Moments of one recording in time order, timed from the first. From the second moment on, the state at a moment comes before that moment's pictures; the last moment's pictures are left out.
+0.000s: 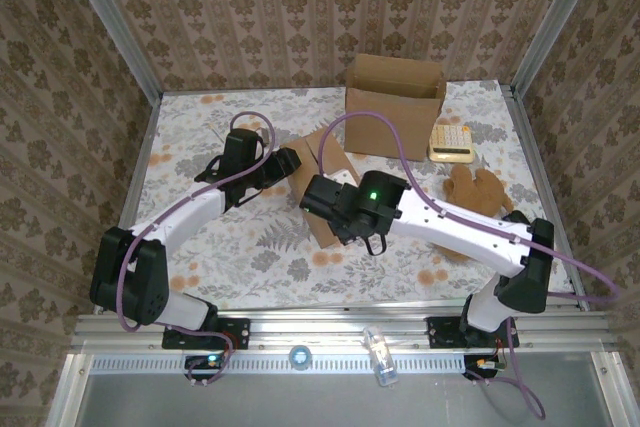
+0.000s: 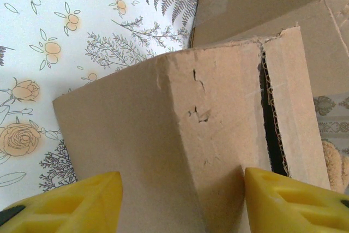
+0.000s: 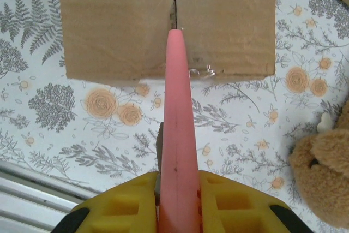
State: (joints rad) left arm -0.43 1.43 0.92 -0.15 0.30 -0.80; right arm 1.11 1.59 1.64 -1.38 0.41 0.66
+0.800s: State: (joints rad) left arm -0.43 1.43 0.92 -0.15 0.30 -0.80; right arm 1.29 1.45 1.54 -1.45 0.47 0.90
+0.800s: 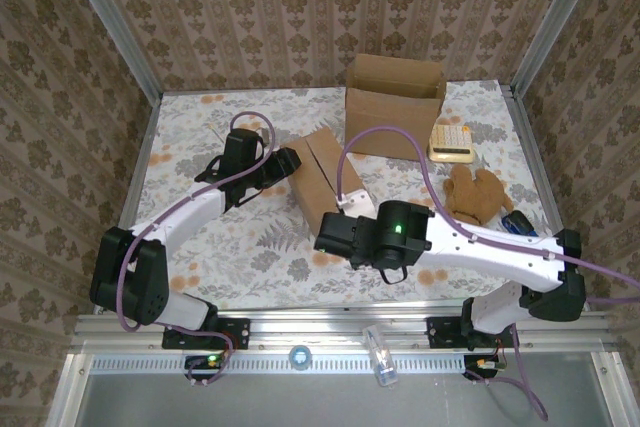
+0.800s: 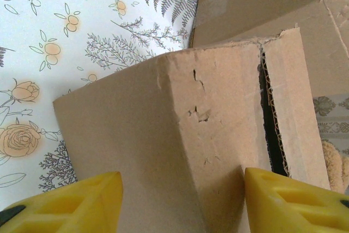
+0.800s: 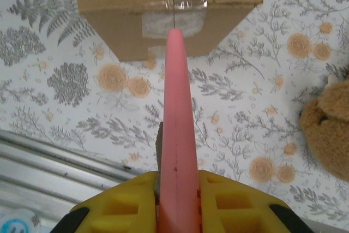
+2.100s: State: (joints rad) left arm -0.33 1.87 1.55 -0.55 0.19 -0.46; right arm 0.87 1.52 1.26 -1.19 0.51 0.71
